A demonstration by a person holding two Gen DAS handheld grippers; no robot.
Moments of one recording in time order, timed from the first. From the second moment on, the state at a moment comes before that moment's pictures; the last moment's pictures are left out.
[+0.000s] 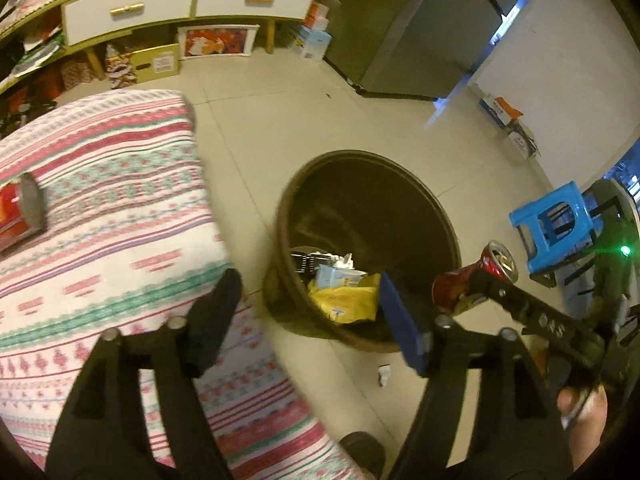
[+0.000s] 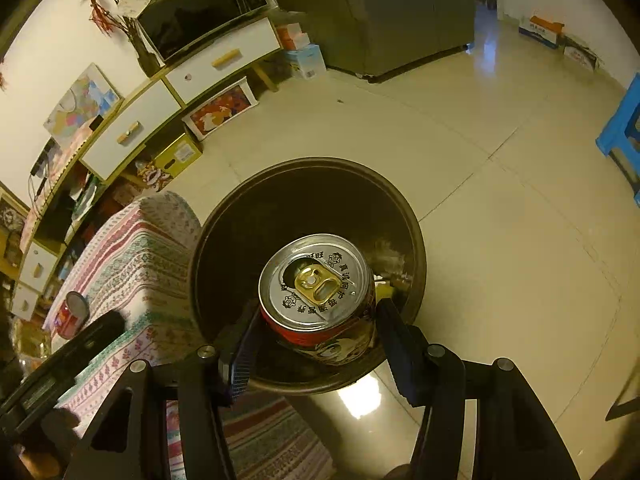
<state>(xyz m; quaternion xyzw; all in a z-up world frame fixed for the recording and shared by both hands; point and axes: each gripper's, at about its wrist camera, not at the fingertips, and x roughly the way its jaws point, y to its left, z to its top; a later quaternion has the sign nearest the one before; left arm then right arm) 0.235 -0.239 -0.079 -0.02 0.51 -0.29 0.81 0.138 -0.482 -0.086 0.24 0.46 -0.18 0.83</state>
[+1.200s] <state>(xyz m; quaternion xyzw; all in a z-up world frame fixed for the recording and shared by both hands) 0.216 0.054 -0.051 -0.04 0.49 -0.05 0.87 0.224 -0.260 -0.061 0.12 0.48 -0.05 0.87</state>
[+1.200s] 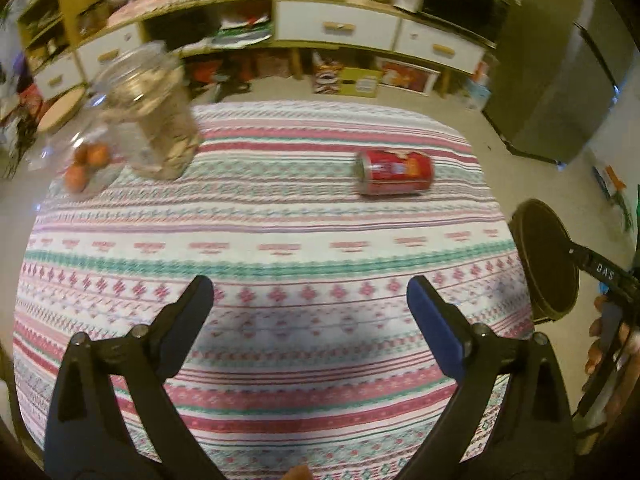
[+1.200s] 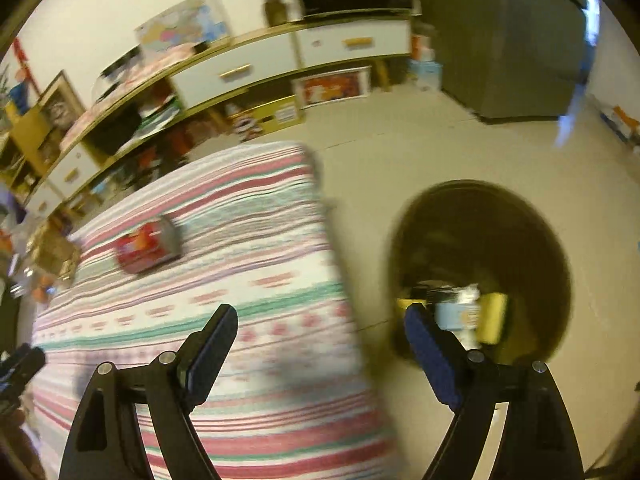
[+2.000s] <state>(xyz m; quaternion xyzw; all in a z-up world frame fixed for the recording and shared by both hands) 0.211 0.154 -0.054 -0.19 0.52 -0.01 0.83 0.348 -0.086 -0.107 -0.01 0.52 0.02 0.85</state>
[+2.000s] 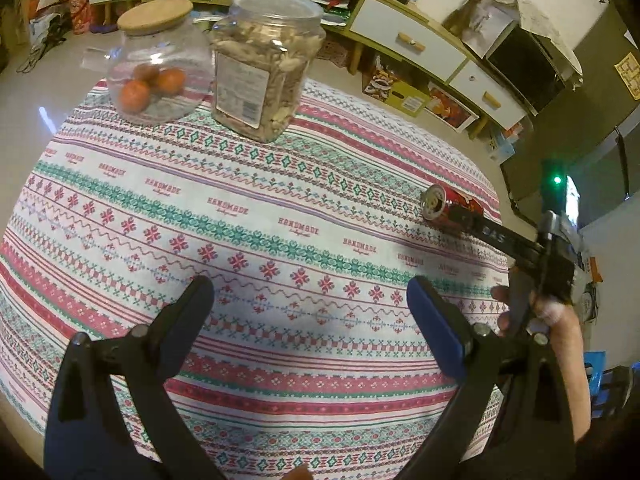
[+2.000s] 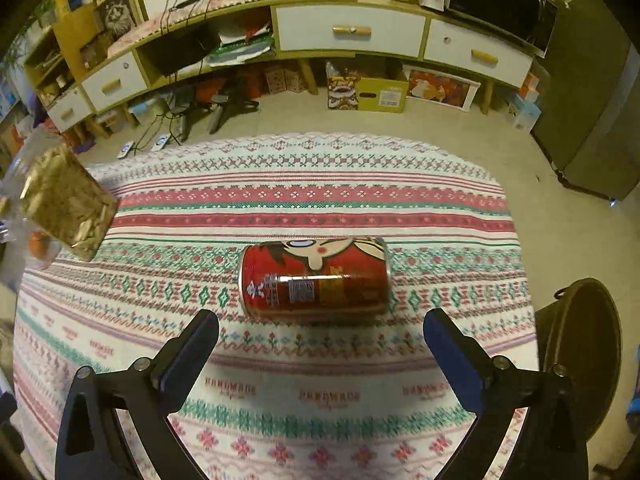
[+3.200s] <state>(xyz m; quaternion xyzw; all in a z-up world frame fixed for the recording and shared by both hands) 0.203 0.050 -0.064 -0.09 0.53 -0.08 0.84 0.239 -0.385 -0.079 0.11 0.49 -0.15 0.85</state>
